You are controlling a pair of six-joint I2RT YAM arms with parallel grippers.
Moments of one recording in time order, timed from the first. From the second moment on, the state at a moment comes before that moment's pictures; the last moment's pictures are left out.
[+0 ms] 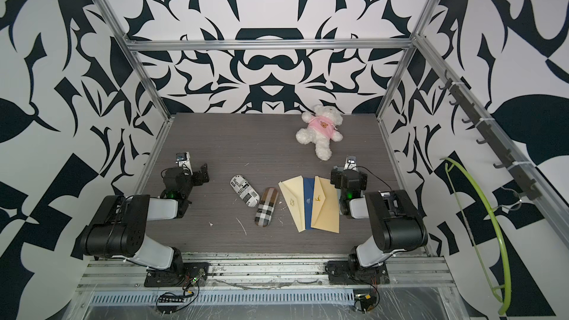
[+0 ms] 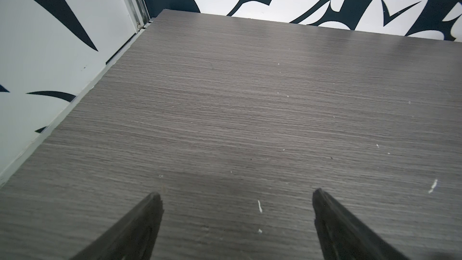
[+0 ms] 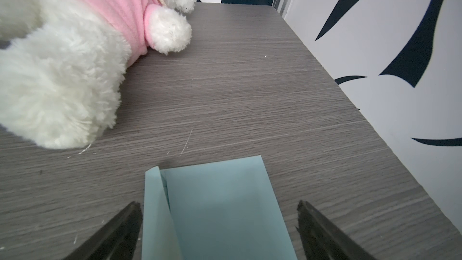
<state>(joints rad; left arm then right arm) -0.02 1.53 0.36 0.79 -0.05 -0.08 0.07 1.55 0.34 0.74 0.31 0.06</state>
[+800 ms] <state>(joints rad) -0.10 1.30 1.13 0.00 -0.23 -0.27 0.11 1.39 1.38 -0.24 0.34 0.26</state>
